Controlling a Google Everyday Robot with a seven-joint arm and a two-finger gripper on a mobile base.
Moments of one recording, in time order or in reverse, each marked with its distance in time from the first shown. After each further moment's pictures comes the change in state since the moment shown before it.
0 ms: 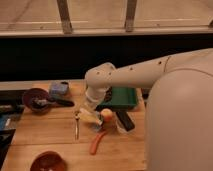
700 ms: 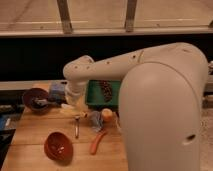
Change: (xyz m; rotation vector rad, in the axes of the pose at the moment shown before) arm -0.104 0.043 0.021 -0.024 -0.048 -0.209
